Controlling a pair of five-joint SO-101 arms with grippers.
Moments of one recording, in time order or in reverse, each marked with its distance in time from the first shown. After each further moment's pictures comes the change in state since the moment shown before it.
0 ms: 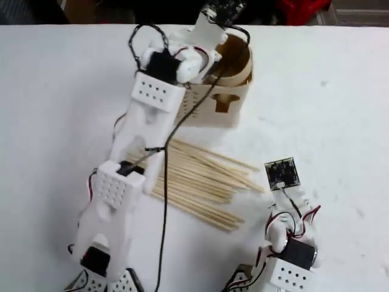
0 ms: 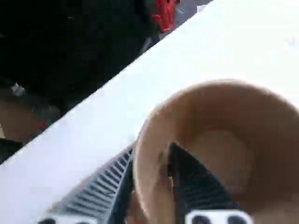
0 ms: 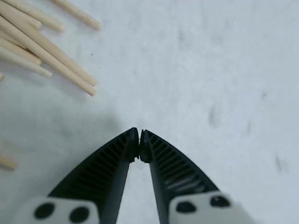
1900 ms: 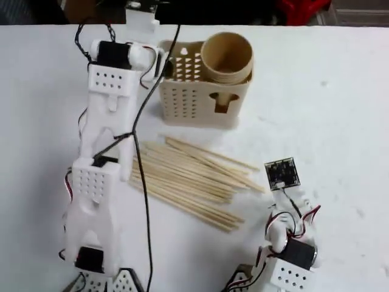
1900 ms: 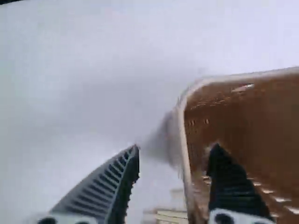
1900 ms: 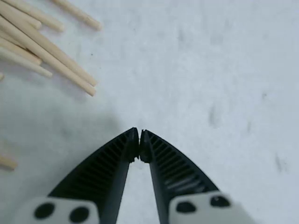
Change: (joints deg) left arm -14.0 0.1 0.5 17.6 17.8; right arm 0.0 0.0 0.0 0.0 0.0
